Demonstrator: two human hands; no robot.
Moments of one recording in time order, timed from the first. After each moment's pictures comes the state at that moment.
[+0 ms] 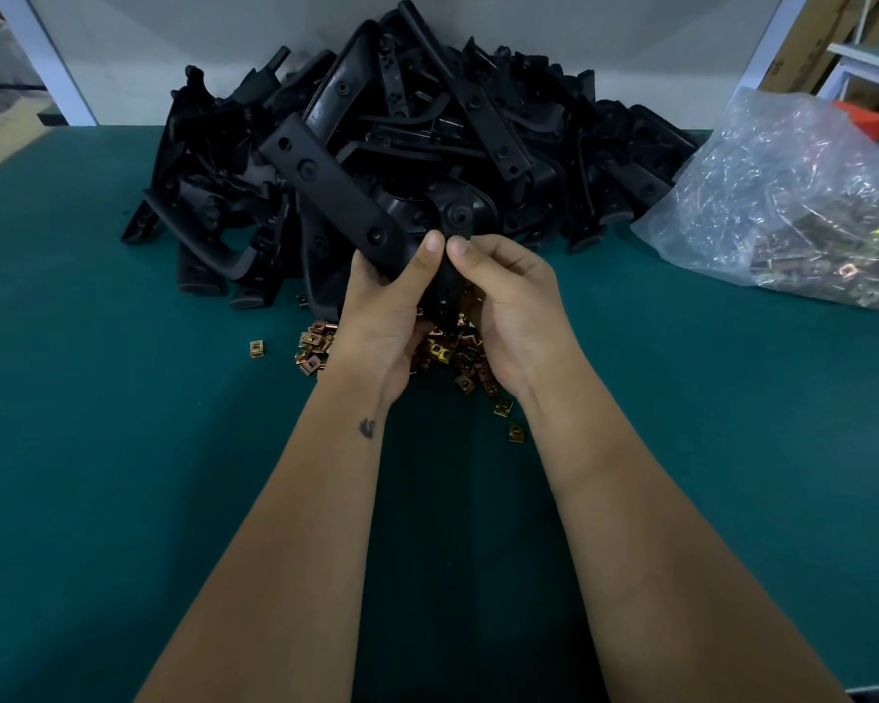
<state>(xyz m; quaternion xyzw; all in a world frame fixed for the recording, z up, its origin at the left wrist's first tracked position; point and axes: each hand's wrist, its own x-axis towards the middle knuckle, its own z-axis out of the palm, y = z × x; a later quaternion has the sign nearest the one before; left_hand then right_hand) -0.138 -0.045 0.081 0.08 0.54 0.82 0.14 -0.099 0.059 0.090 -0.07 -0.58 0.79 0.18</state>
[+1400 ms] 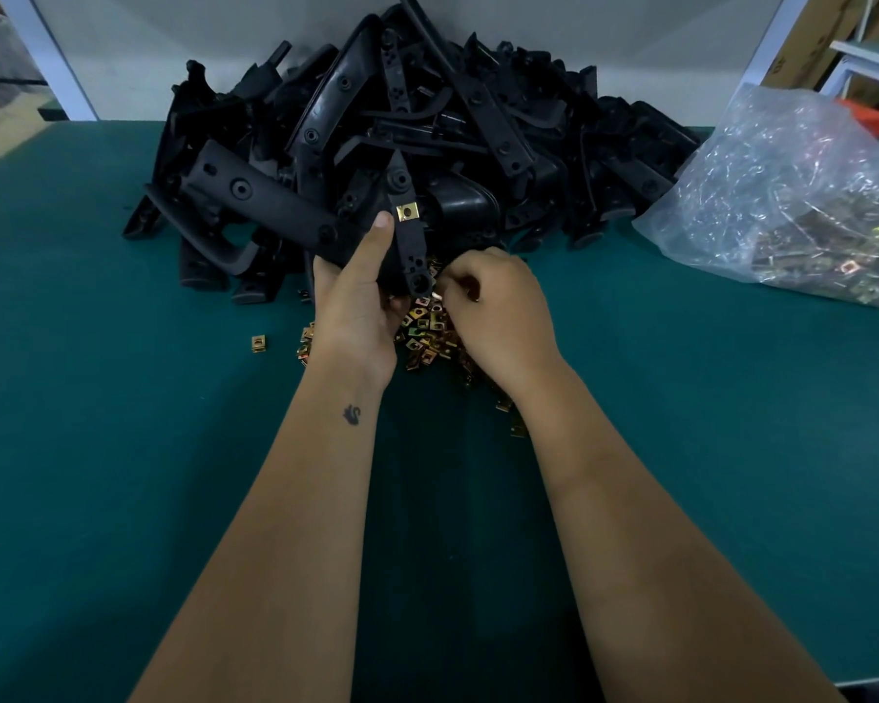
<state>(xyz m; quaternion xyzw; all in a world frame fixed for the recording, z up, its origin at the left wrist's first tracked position) -0.149 -0.050 0.083 -0.03 0.43 0.90 0.08 -0.106 0.062 0.075 -0.06 -0.91 0.32 0.25</state>
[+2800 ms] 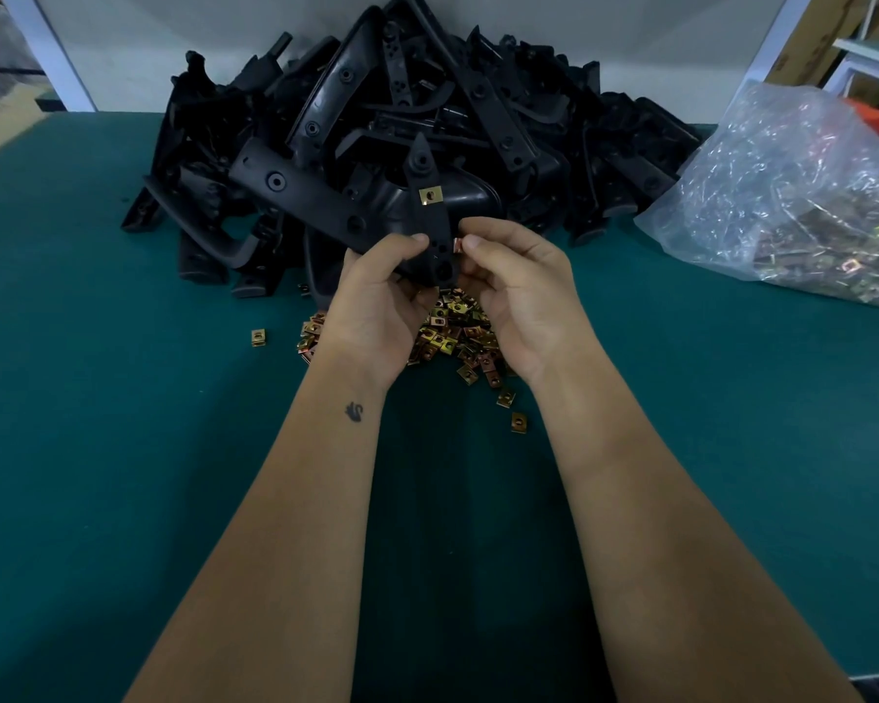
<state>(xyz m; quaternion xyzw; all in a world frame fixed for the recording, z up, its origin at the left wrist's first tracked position) -0.145 -0.048 0.084 0.04 0.41 0.89 0.18 -0.101 0.068 0.091 -0.06 -0.54 0.82 0.17</state>
